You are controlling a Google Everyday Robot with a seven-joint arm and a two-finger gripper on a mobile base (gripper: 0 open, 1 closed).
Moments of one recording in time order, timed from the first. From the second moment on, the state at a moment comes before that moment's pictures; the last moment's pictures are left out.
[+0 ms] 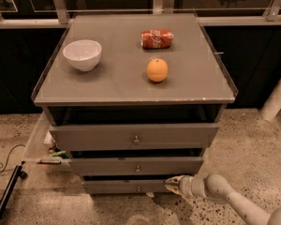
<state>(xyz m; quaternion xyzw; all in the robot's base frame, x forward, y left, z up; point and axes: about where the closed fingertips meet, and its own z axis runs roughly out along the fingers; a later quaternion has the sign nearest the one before) 0.563 -0.181 0.214 -0.64 0.63 0.12 0.43</state>
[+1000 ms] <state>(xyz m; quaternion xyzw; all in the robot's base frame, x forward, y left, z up) 0.534 -0.195 0.212 -0.63 0.64 0.12 0.44</state>
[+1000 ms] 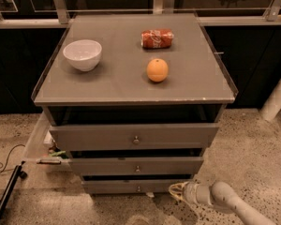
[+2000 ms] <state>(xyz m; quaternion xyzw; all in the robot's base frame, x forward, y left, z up) 0.534 -0.195 0.212 -0.63 0.64 0.12 0.44</state>
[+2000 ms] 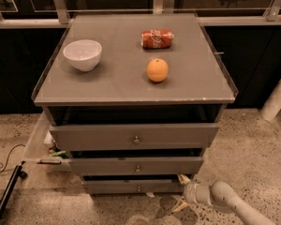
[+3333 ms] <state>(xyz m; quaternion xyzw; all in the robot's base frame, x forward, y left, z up) 0.548 -0.191 0.153 -0.63 0.66 0.15 0.39</state>
